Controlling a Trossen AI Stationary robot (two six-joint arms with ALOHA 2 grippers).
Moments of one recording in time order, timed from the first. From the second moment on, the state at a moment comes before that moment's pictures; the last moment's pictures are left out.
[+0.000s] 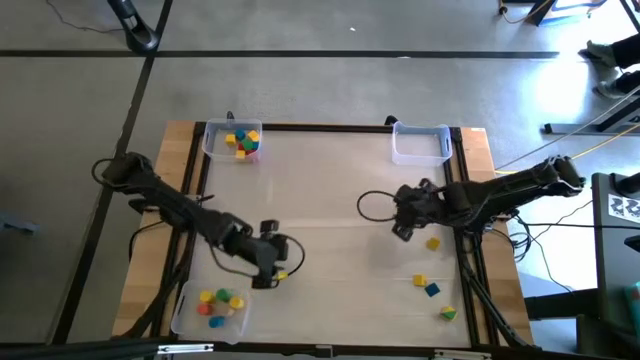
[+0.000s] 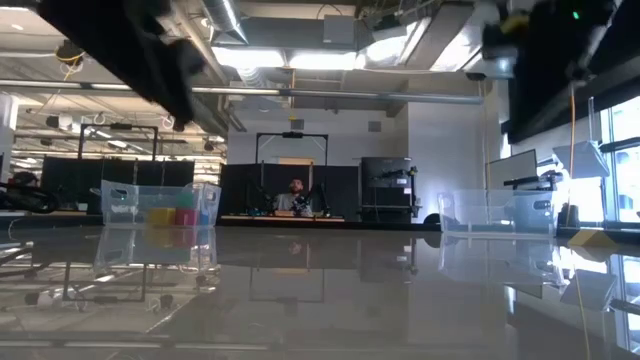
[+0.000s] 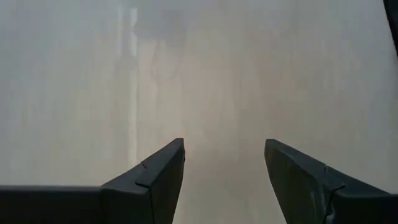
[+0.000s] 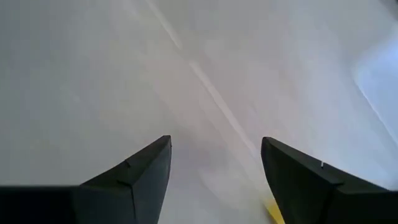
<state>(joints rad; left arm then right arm) -0.47 1.47 0.98 -0.51 -0.24 -0.37 0.23 1.16 0.90 -0.97 0.38 0.72</state>
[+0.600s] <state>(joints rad) -0.23 1.44 0.87 -0.37 -0.24 -0.10 -0.19 1.40 0.83 -1.23 0.11 0.30</state>
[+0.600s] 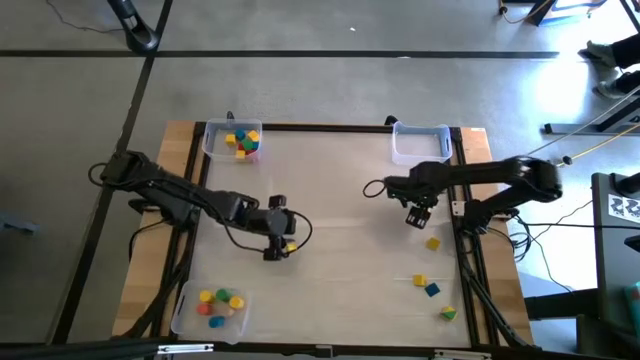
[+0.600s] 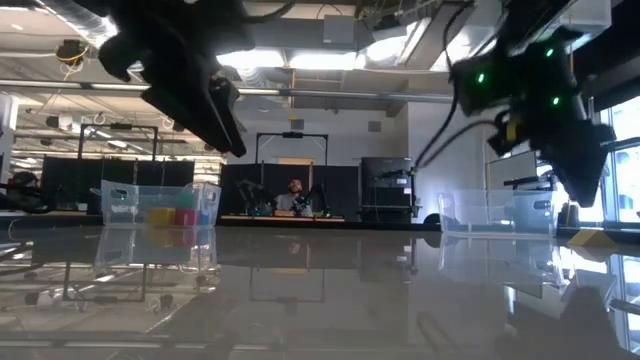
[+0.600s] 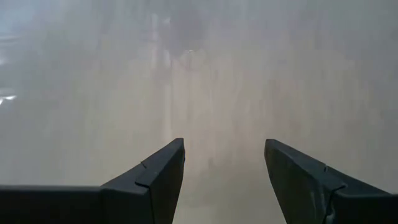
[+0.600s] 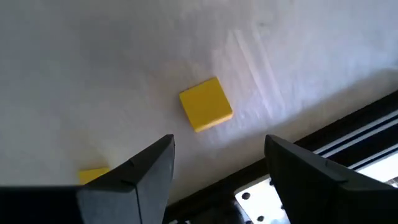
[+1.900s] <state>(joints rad) -0.16 1.15 0.87 -0.61 -0.29 -0.04 -0.23 1.63 1.02 -1.19 0.21 0.05</state>
